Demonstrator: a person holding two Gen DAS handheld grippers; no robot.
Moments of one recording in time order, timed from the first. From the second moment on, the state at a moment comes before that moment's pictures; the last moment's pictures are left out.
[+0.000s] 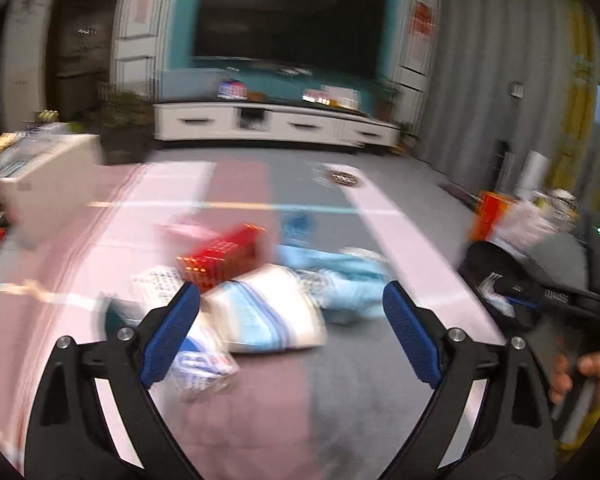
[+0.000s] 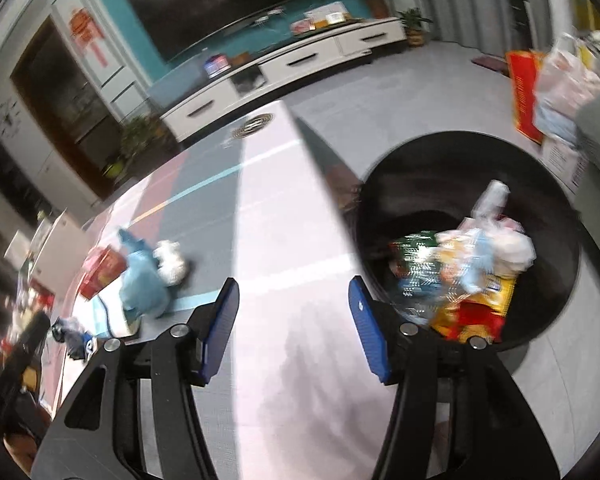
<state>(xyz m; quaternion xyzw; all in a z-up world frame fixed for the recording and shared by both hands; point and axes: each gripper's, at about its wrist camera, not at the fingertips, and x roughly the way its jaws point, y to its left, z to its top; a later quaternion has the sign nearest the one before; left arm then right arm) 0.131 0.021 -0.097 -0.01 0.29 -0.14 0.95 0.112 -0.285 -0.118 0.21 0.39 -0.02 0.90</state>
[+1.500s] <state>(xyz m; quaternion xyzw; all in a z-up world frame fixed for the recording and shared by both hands) 0.159 0.122 -0.151 -0.10 0.39 -0.06 0.91 0.187 -0.167 -0.149 0.27 0.41 0.07 0.87</state>
